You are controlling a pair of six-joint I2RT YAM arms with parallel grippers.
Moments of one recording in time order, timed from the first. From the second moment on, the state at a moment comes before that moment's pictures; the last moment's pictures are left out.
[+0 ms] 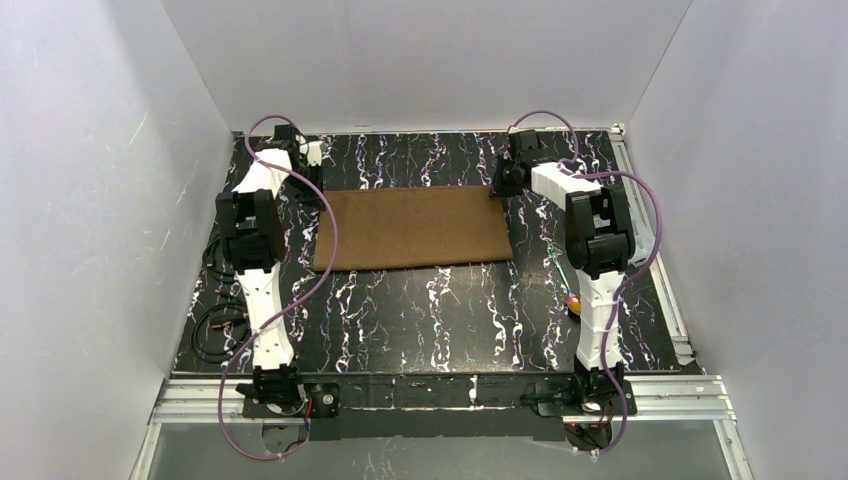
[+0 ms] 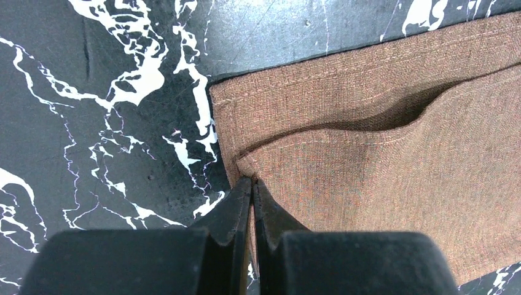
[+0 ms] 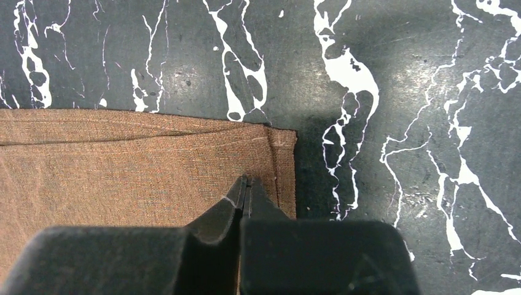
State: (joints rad) left arm 0.05 2.33 1.93 -0.87 0.29 0.11; right arm 0.25 2.22 1.66 -0.30 -0.15 0.36
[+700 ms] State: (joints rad) left arm 0.04 2.32 1.98 -0.86 0.29 0.12; right arm 0.26 2.08 1.55 -0.24 -0.05 0.36
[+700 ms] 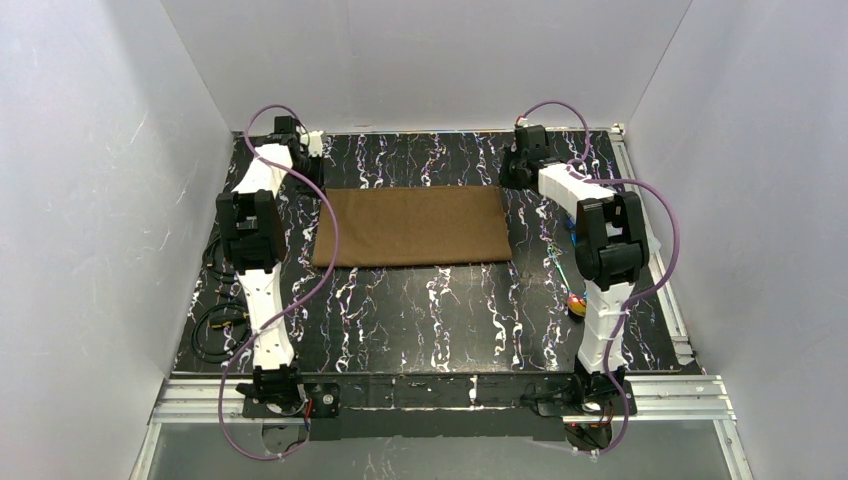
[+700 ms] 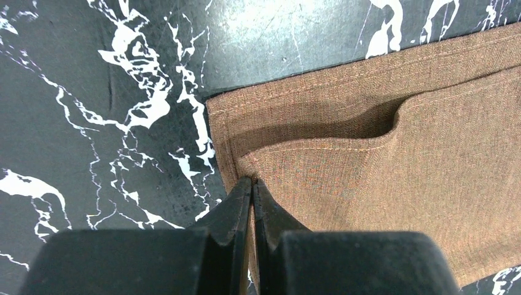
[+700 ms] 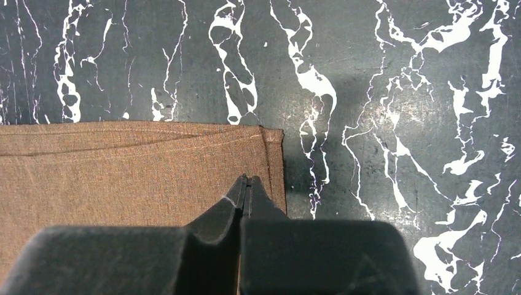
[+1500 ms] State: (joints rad) left arm 0.02 2.32 2.02 -0.84 0.23 0.15; right arm 0.26 2.23 1.67 -0.27 -0.10 0.36
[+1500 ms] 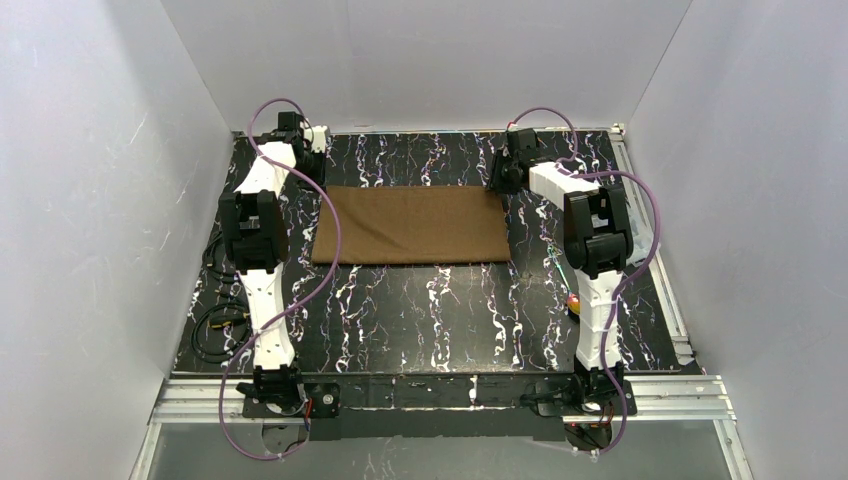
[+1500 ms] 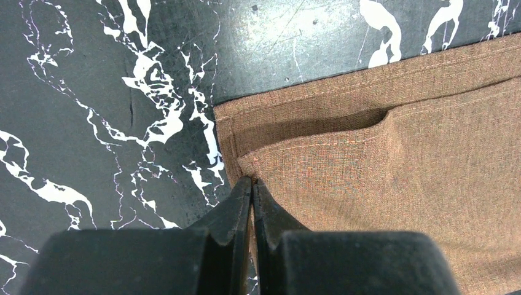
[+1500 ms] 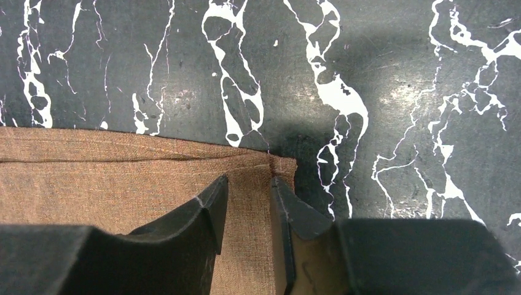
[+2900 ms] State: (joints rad) left arm 0.02 2.32 1.95 -0.80 0.21 0.18; right arm 0.28 2.11 1.53 -0.18 -0.05 0.39
